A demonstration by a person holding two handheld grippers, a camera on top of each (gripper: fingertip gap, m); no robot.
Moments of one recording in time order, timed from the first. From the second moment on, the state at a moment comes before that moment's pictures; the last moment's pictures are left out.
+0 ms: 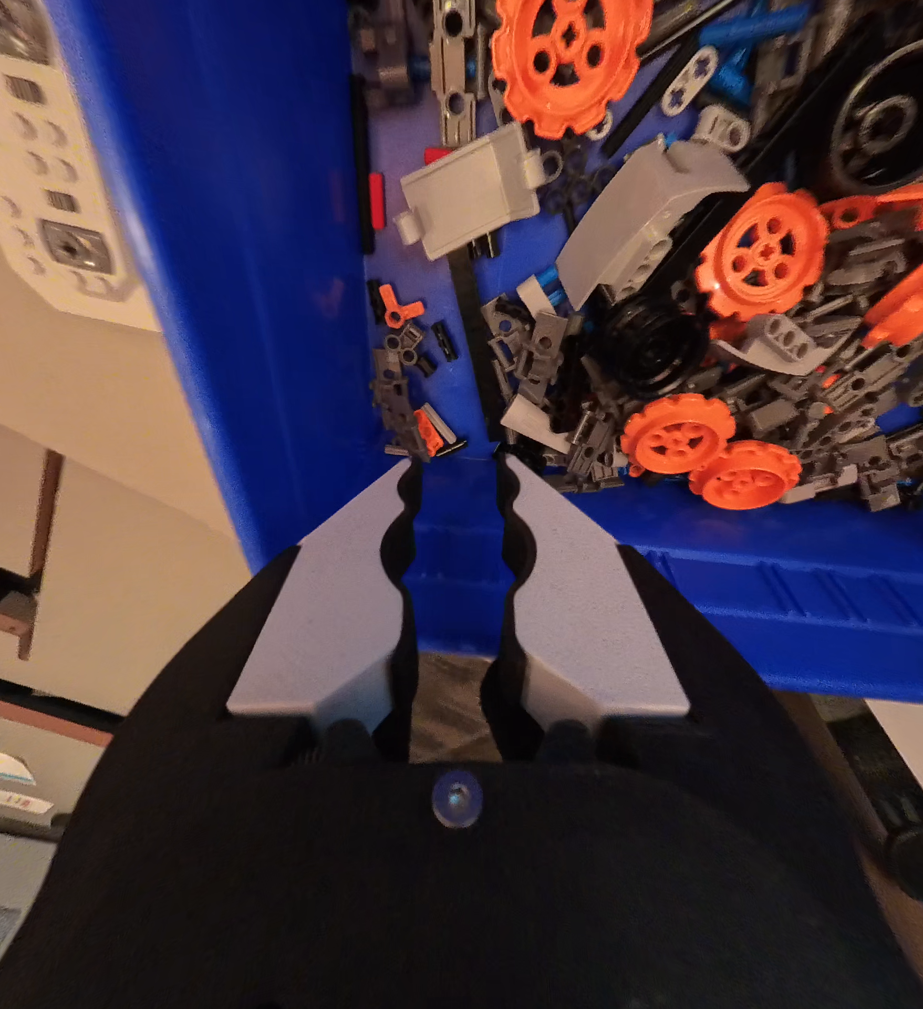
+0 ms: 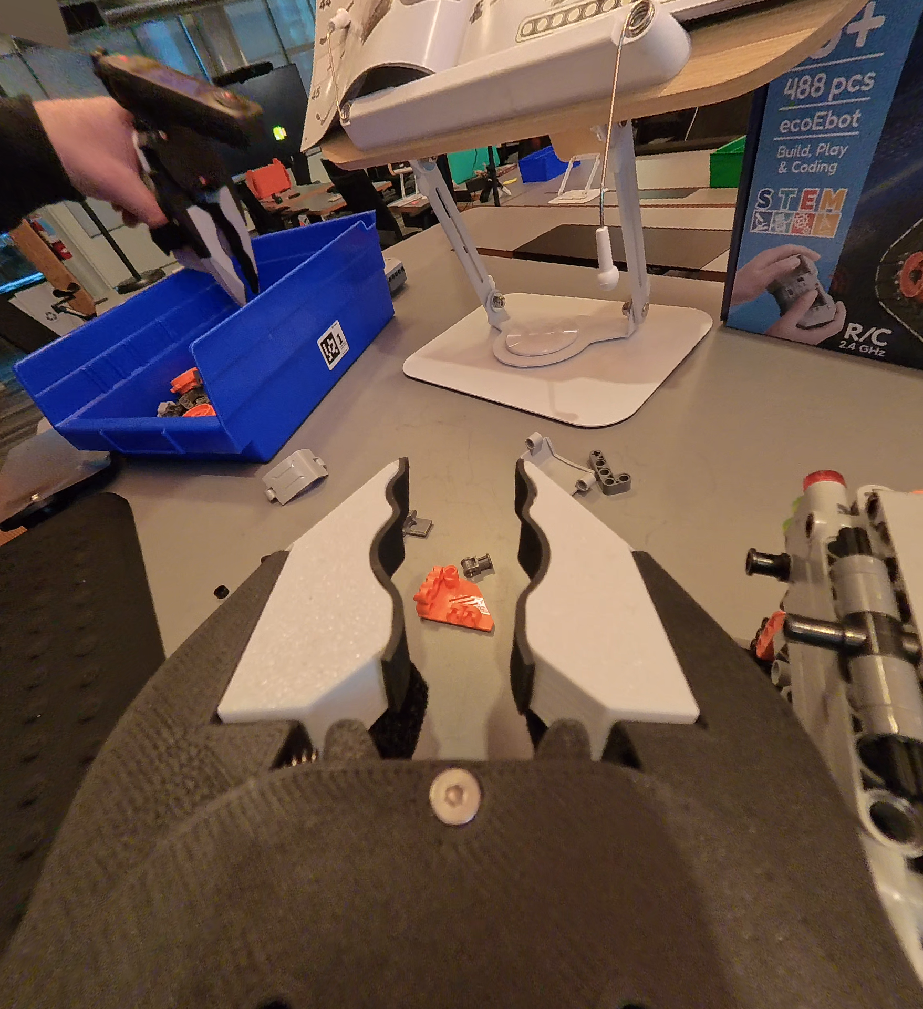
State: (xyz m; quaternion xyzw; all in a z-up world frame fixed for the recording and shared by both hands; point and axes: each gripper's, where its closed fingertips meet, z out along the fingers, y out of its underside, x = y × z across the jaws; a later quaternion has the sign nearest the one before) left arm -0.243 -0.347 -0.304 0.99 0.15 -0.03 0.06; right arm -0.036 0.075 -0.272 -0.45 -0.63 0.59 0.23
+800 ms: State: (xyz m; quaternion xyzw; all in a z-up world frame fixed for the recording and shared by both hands) left arm -0.252 -0.355 -0.347 0.98 0.10 -0.08 0.17; right arm -0.036 0.076 -0.270 -0.45 -0.63 0.59 0.23
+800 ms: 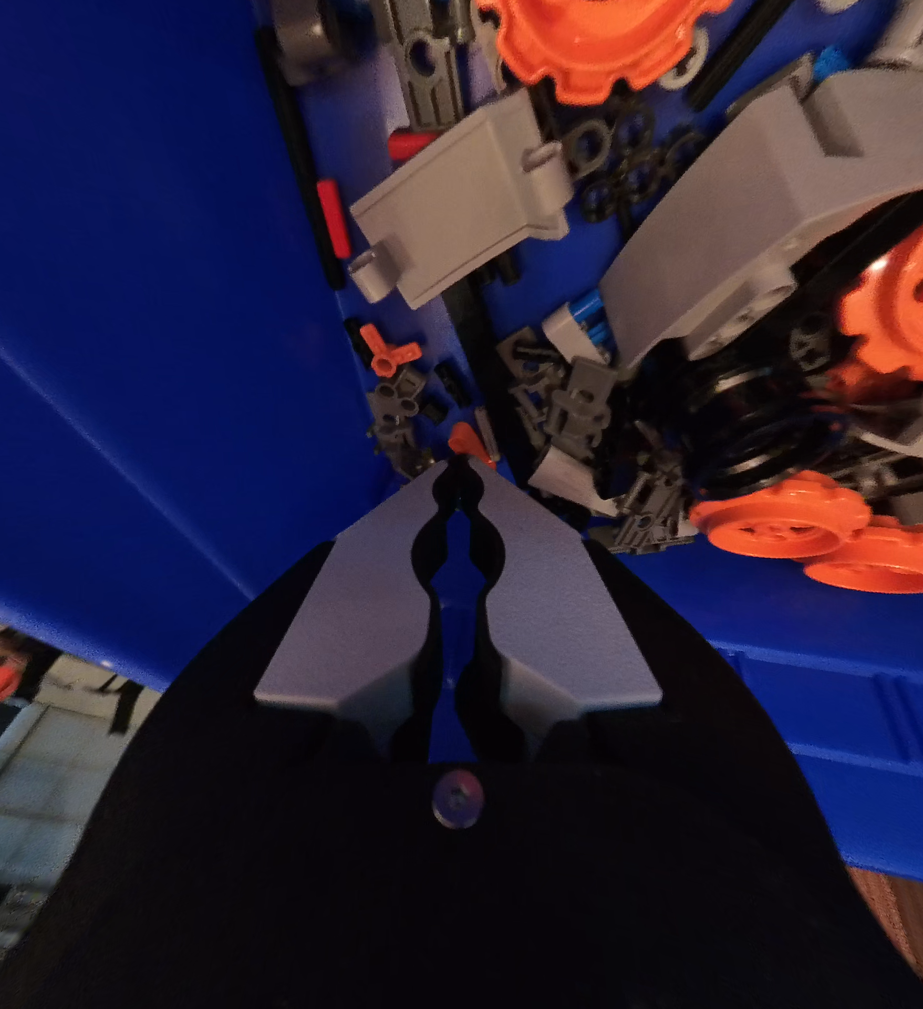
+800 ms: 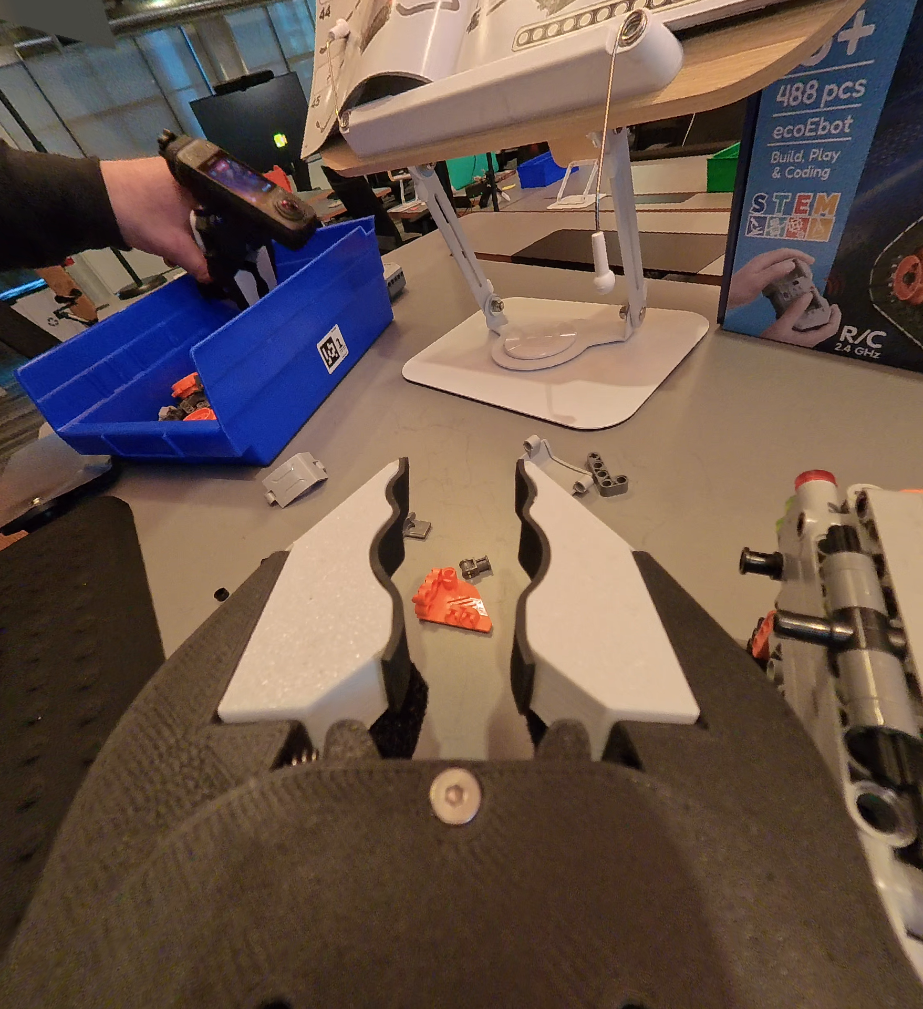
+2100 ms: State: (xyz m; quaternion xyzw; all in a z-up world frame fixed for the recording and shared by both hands) left arm -0.171 -0.202 -0.242 0.99 0.01 -0.02 -0.14; right arm -0.034 0.077 -0.265 -0.44 -0.62 0.60 0.23
